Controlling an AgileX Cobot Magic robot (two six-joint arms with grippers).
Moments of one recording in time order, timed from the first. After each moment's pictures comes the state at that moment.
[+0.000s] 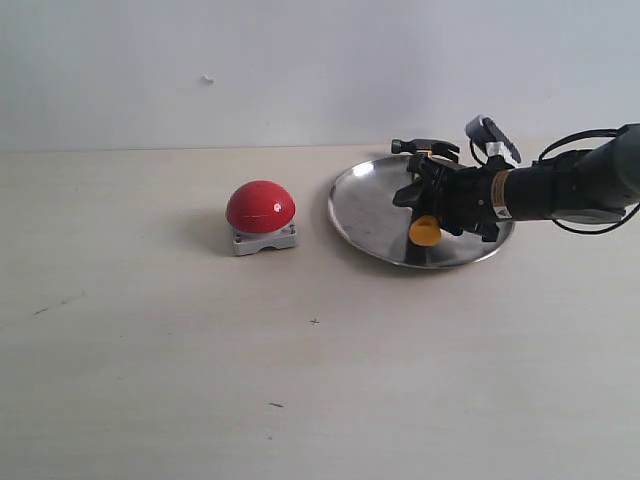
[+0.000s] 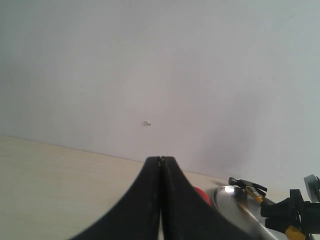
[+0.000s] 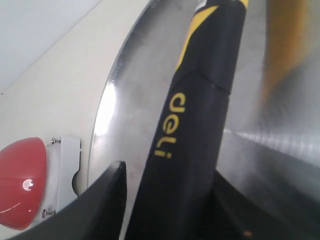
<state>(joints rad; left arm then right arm) -0.22 0.05 -0.08 1.23 0.04 -1.55 0.07 2.29 -1.32 -1.30 -0.61 1.87</state>
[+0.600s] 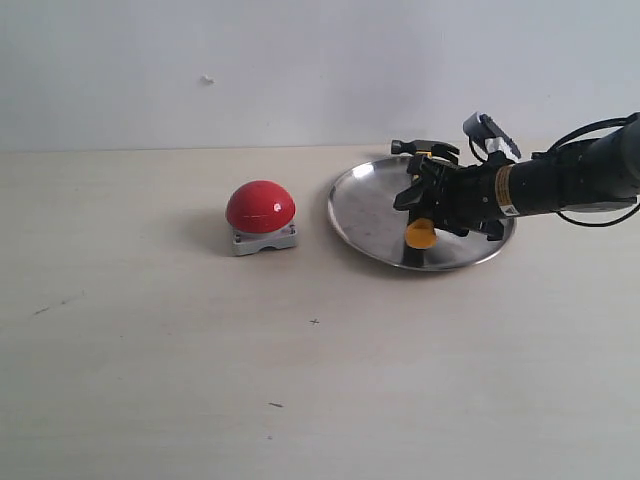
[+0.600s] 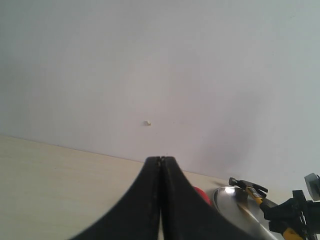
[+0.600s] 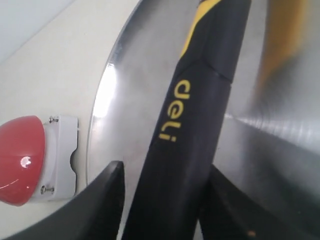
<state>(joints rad) -0.22 0.05 -0.08 1.23 0.04 -1.55 0.07 2.26 -1.32 -1.48 -0.60 1.99</state>
